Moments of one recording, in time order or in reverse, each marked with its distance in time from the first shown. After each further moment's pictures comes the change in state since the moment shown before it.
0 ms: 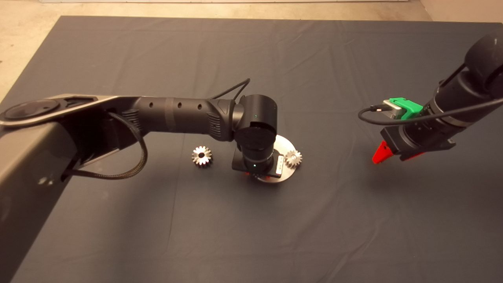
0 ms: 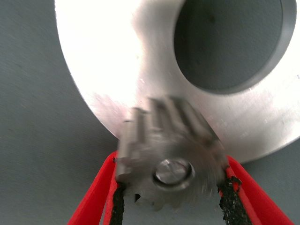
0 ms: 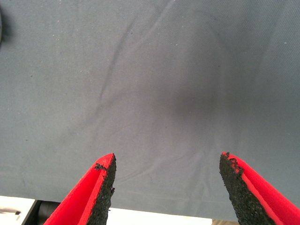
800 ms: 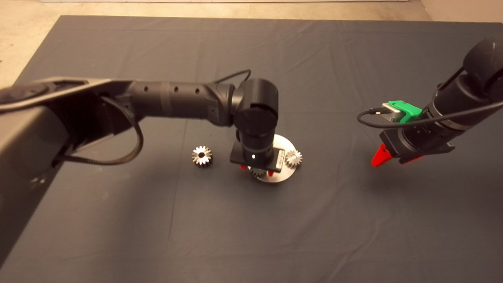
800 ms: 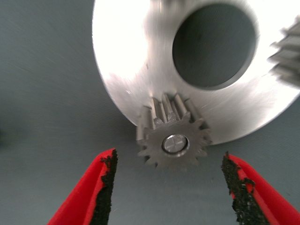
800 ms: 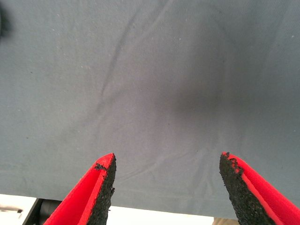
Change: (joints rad) left arm -0.102 -0.001 -0.004 -0.122 0.000 0.044; right arm -0.010 0.000 0.009 -0.001 0.000 0.015
